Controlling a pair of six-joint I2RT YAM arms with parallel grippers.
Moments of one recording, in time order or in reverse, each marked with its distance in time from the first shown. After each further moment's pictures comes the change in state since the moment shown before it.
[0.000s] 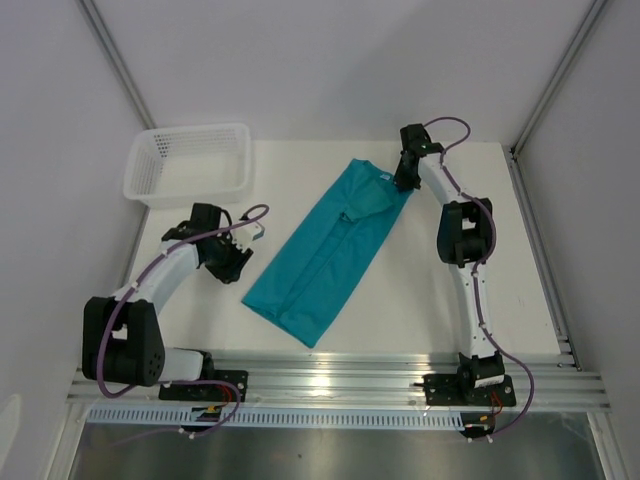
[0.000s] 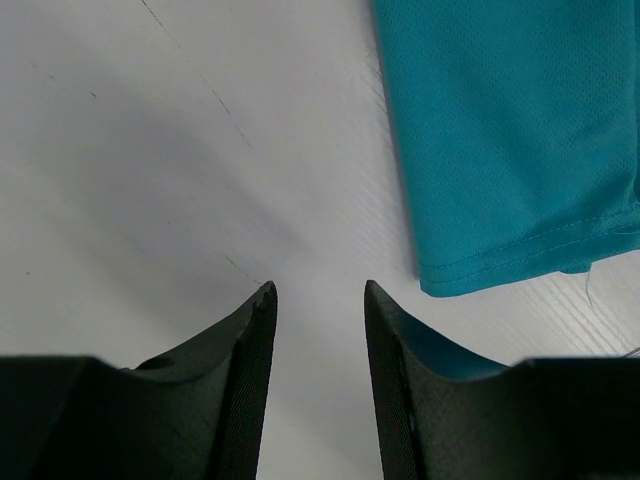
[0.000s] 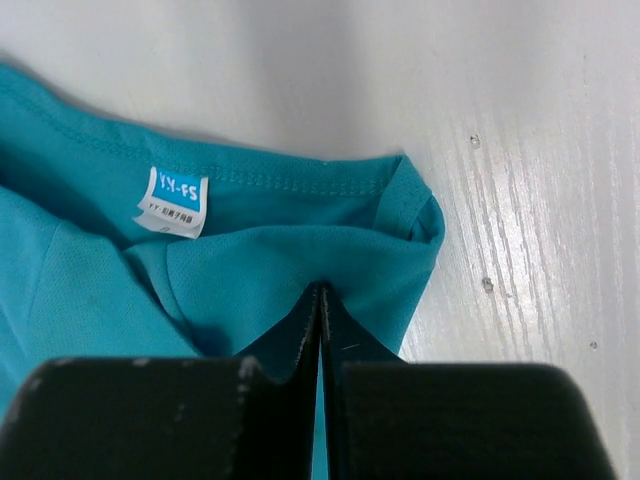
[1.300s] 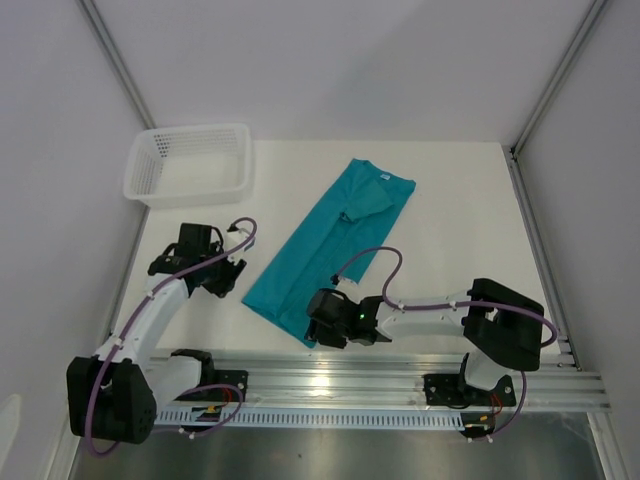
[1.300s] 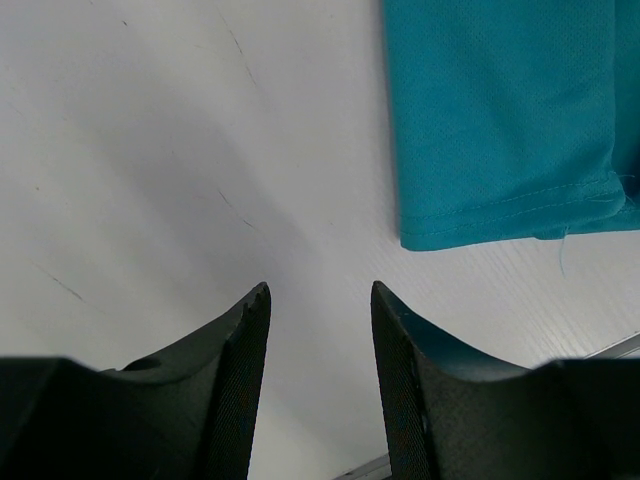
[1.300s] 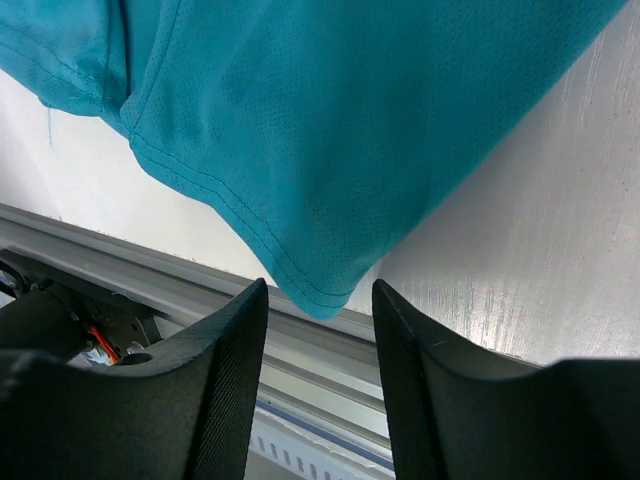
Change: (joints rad) left arm -0.003 -0.287 -0.145 -0.002 -0.056 -0.094; right arm 1.041 -0.943 -1.493 0.568 0.031 0.849
